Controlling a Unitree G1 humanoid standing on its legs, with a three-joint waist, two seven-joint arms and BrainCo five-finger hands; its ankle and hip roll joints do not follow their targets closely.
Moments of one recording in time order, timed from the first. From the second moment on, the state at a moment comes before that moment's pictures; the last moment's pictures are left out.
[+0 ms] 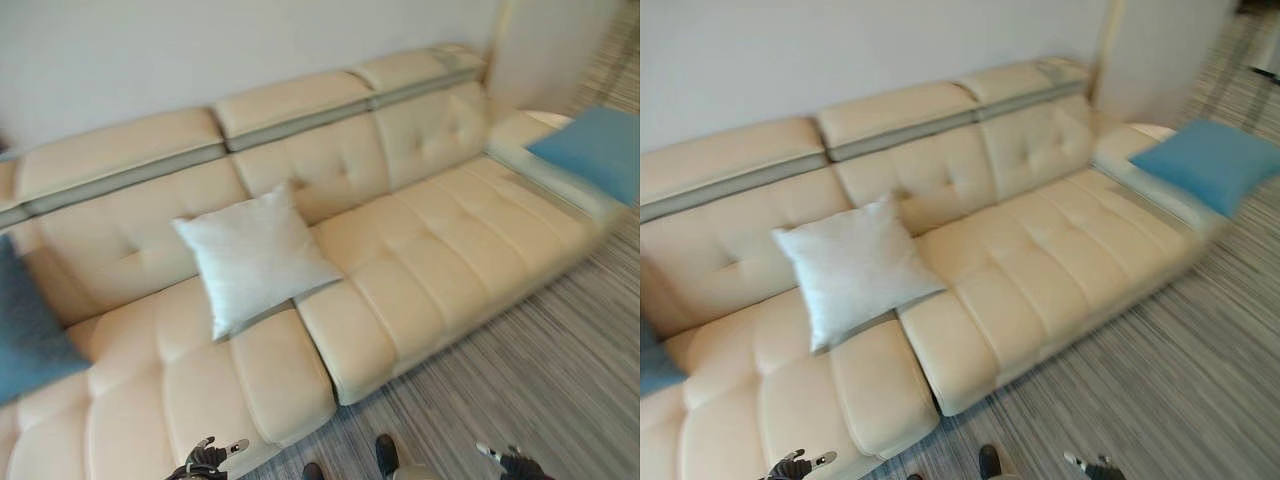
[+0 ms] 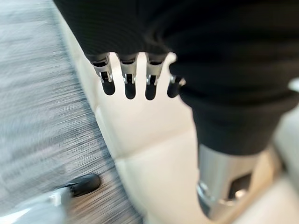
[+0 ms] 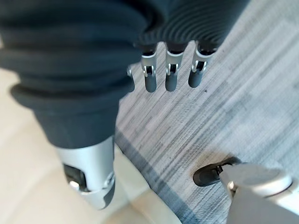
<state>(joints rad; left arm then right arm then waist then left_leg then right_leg) 0.05 0.28 -0.10 1.05 -0.23 0.05 0.10 0.04 -0.28 -0.05 1.05 0.35 0.04 -0.10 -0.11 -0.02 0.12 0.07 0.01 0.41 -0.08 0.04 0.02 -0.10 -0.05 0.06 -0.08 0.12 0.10</state>
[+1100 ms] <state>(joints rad) 0.04 0.24 -0.07 1.12 -0.22 0.04 0.11 -0.07 -0.36 0.03 1.13 0.33 0.07 -0.12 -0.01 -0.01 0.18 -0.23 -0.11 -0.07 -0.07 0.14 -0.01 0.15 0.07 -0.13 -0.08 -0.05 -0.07</state>
